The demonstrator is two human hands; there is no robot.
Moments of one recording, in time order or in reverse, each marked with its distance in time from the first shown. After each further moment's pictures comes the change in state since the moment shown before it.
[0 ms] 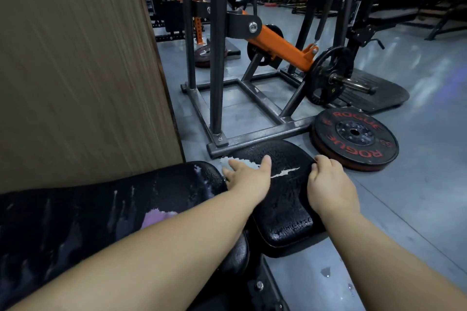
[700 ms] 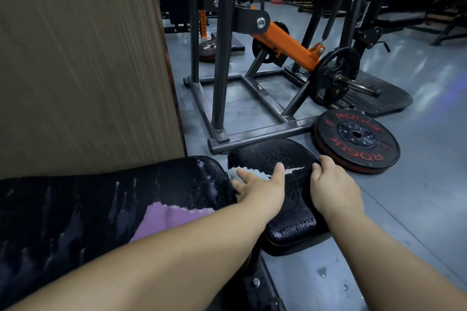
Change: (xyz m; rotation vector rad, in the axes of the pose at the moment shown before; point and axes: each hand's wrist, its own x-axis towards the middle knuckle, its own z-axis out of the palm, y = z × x) left_hand -0.023 -0.010 0.010 -0.117 -0.069 -0.049; right_hand 0.005 0.000 0.000 -0.019 -0.038 -0.001
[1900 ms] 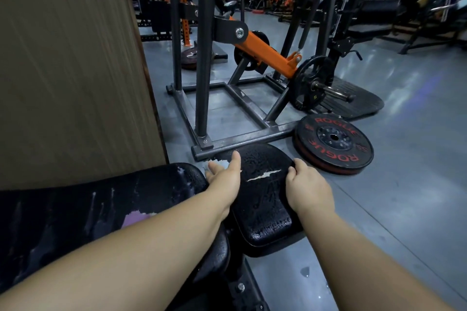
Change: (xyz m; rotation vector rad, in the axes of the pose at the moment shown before) left_hand 0.029 -0.001 -0.018 -0.224 0.006 0.112; right_hand -0.002 -0.004 -0.005 -0.012 -0.048 0.027
